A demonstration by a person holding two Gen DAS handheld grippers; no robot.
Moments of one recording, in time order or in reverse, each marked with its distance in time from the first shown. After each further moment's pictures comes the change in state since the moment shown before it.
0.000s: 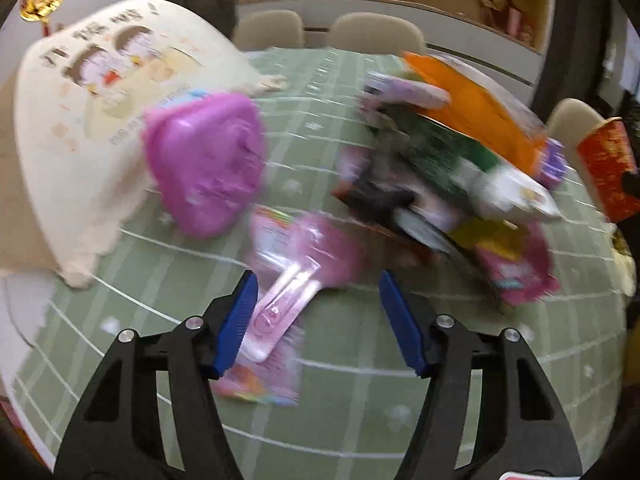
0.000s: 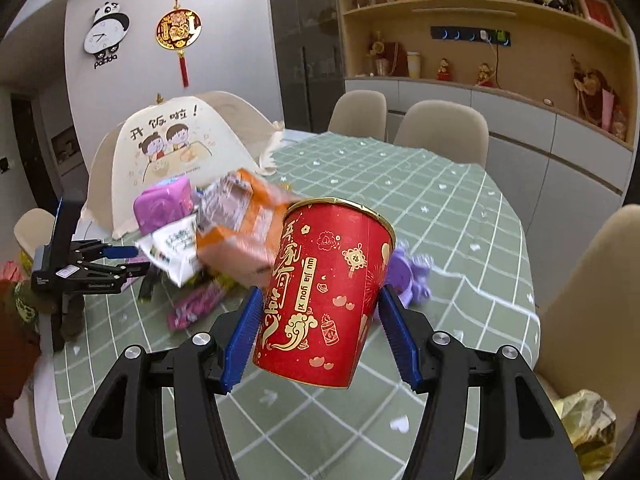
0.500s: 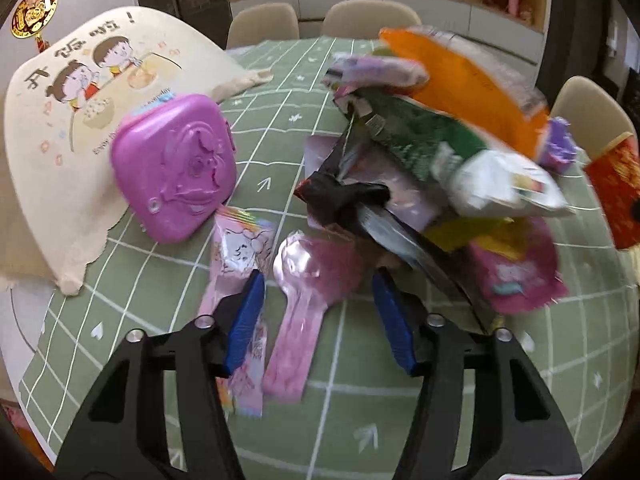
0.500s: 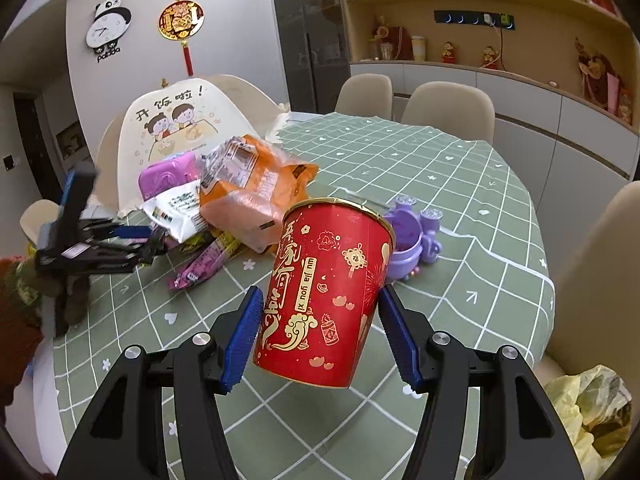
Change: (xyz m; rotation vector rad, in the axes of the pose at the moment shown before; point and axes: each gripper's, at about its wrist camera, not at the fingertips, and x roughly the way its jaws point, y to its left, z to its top) left arm 0.026 -0.022 0.012 0.042 0.044 0.094; right arm 0.004 0.003 -0.027 -0.006 0.033 0.028
